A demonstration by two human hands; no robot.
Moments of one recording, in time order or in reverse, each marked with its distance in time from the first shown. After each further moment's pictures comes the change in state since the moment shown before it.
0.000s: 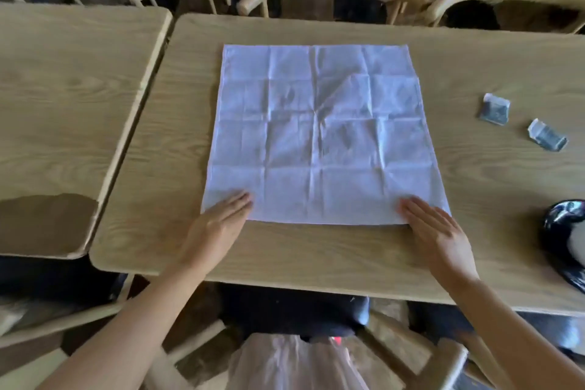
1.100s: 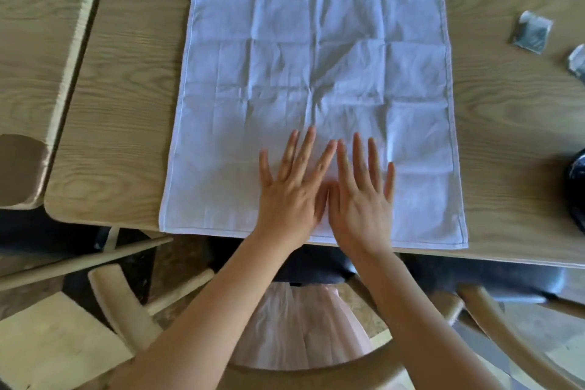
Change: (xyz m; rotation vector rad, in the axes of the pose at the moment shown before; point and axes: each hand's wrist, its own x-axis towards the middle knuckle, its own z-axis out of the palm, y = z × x) left_hand 0.033 0.130 0.052 0.095 -0.248 -0.245; right_hand 0.010 -0.123 0.025 0.068 -0.287 0.376
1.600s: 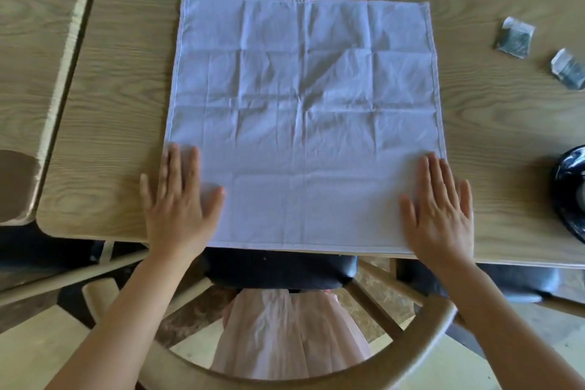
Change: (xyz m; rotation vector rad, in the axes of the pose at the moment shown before) left_hand -0.041 -0.112 -0.018 0.044 -0.045 -0.414; right_hand -0.011 0.106 -0.032 -0.181 -0.103 0.152
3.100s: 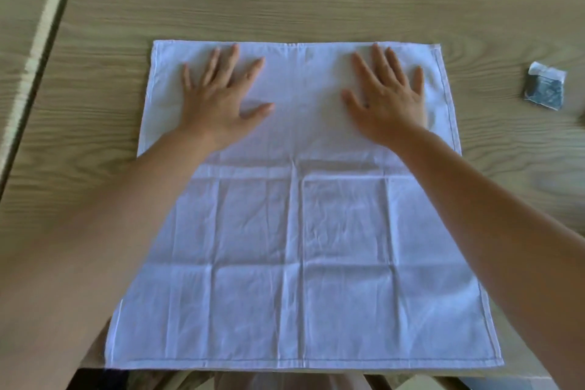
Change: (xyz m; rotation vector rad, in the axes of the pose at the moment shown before) left_hand 0.262 0.075 -0.015 0.039 0.087 0.371; right_hand 0.267 -0.077 -0.017 0.031 0.129 -0.197
